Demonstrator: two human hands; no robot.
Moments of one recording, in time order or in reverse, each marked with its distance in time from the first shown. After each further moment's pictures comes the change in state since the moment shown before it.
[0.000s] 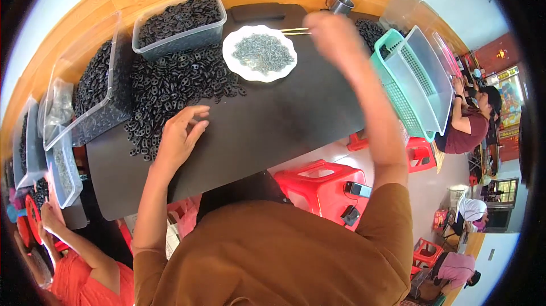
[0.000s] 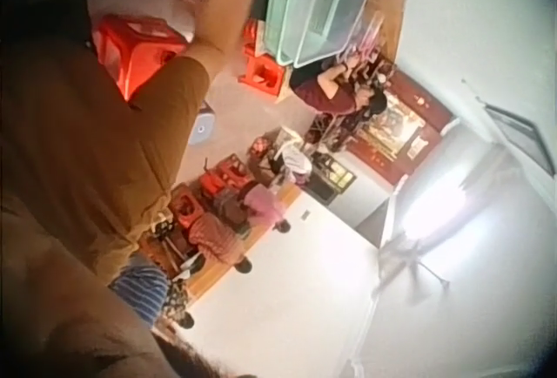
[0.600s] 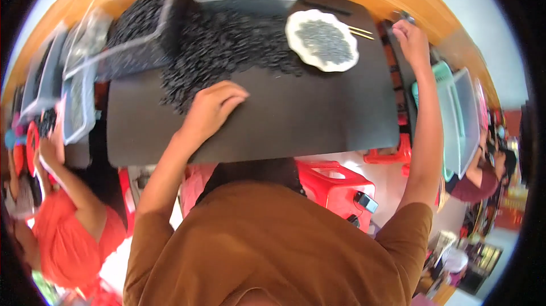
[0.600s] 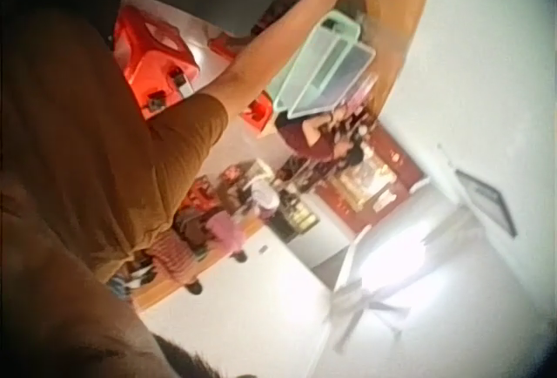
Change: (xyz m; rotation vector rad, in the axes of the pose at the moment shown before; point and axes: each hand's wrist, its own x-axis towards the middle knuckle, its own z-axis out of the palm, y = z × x) left_hand -0.026 -0.023 -0.007 0.099 0.097 0.168; right_hand 0.018 0.091 0.044 0.062 -0.017 0.189
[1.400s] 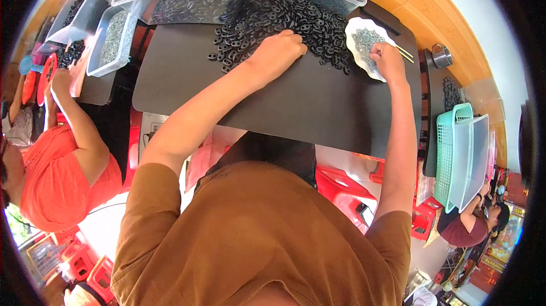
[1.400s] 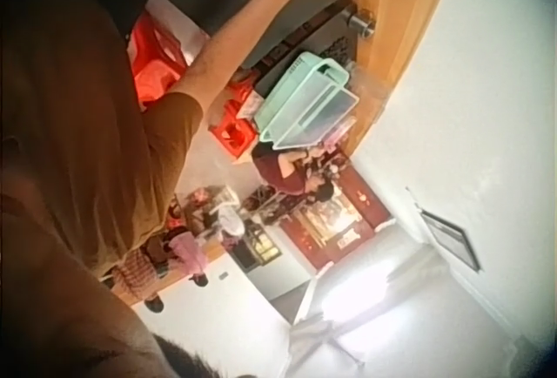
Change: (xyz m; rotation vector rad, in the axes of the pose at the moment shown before) left_hand 0.040 -0.035 0.007 0.611 0.008 0.195; right_hand -0.024 -0.125 0.104 0.166 -0.288 -0.160
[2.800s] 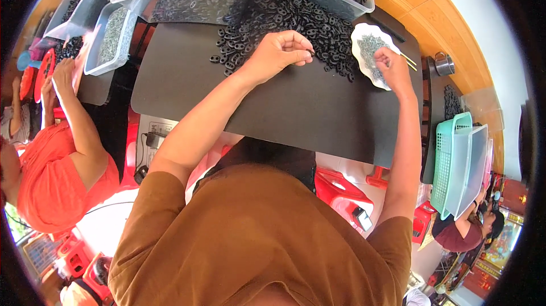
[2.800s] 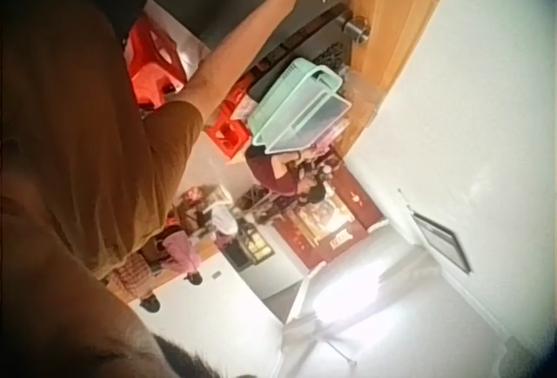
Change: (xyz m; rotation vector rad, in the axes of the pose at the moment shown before) left_hand -0.008 -0.003 -0.006 -1.419 0.122 -0.554; right_hand -0.006 -0.005 -0.009 0.277 -0.008 -0.123
